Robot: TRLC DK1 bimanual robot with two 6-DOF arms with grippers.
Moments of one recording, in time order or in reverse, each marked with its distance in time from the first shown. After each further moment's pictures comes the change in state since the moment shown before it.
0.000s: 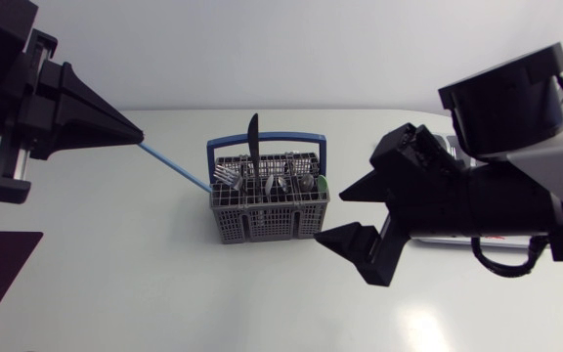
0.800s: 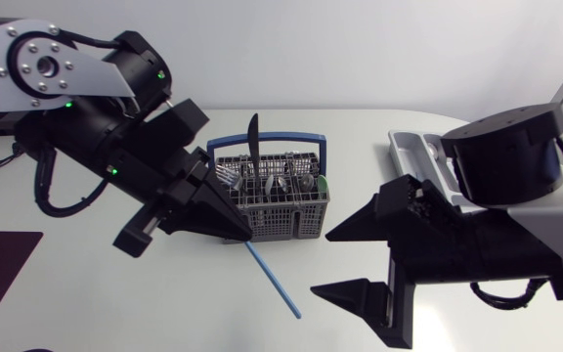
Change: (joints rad) left arm -0.280 0.318 -0.105 -0.004 0.311 -0.091; right arm 0.020 -0.072 -0.145 0.049 -0.195 -0.077
